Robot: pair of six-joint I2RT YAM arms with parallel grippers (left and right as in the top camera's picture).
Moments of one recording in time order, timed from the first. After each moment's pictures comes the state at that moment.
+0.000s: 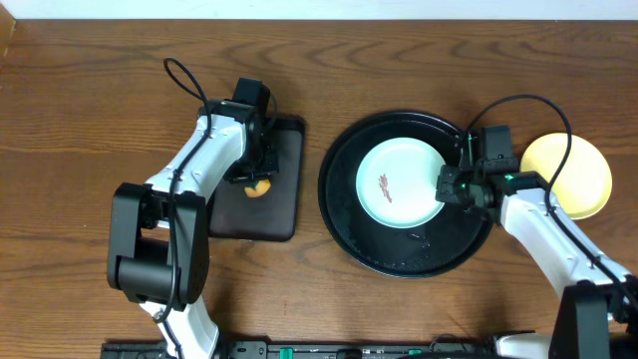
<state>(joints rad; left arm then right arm) -0.21 1.91 1.33 -0.92 0.00 -0.37 0.14 1.52 0.84 -0.47 -0.09 0.30</state>
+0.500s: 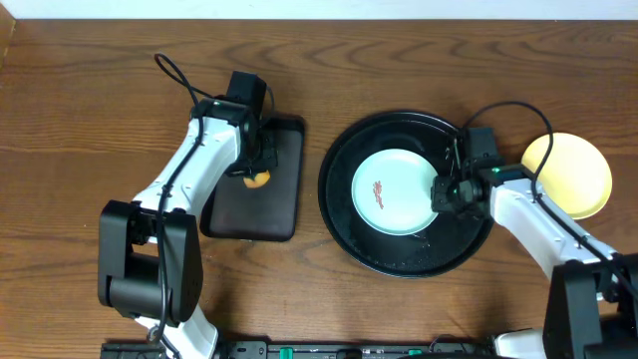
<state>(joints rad) -0.21 1.83 1.31 -0.87 0.00 -0.35 0.17 1.59 0.89 -0.60 -0.07 0.29</state>
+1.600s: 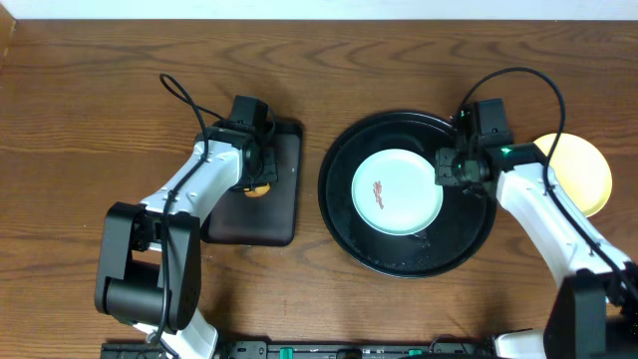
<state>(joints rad) -0.21 1.80 1.12 -0.66 -0.03 -0.35 0.17 1.59 1.04 -0.63 0.00 0.23</state>
